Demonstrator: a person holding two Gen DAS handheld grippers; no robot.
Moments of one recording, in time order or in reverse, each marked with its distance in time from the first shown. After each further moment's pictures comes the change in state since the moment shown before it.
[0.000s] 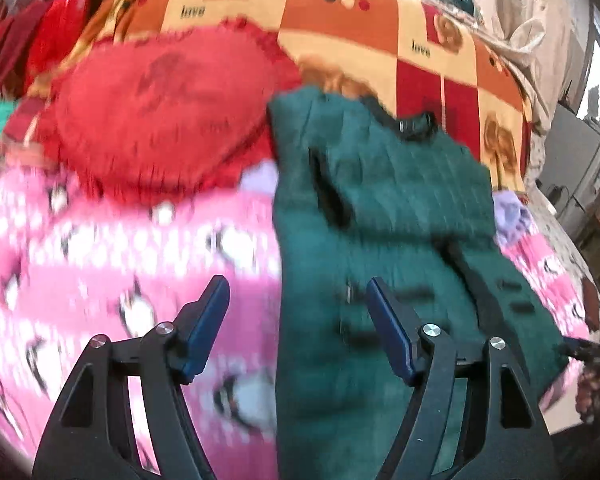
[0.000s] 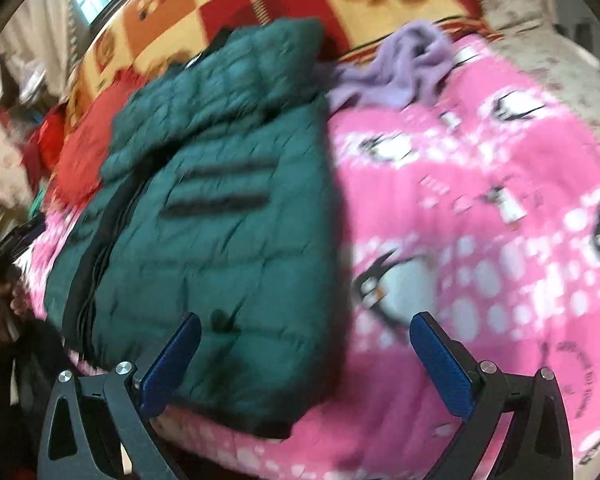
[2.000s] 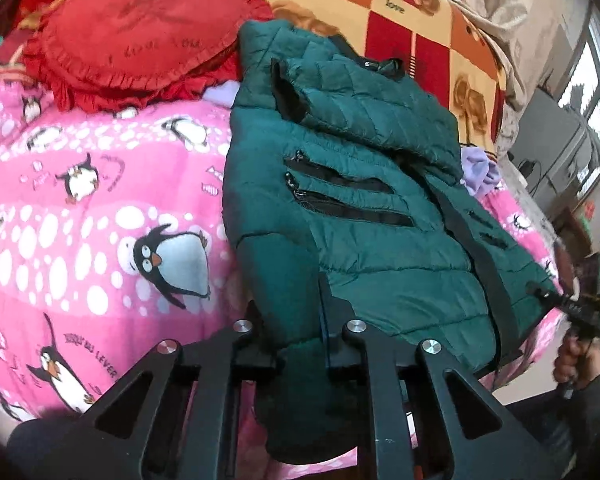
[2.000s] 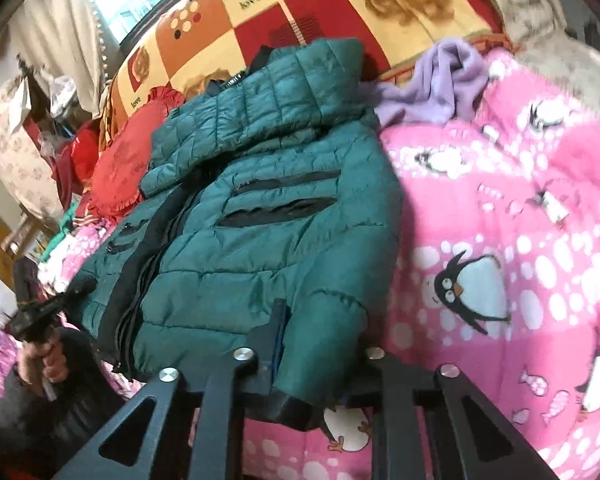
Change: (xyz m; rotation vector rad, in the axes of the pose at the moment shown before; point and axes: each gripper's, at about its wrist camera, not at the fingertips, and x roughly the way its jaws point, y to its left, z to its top) left arm -0.002 -0.028 -0.069 -0.012 0.083 -0.122; right arm -0.012 0.036 -0.012 0.003 -0.153 0.077
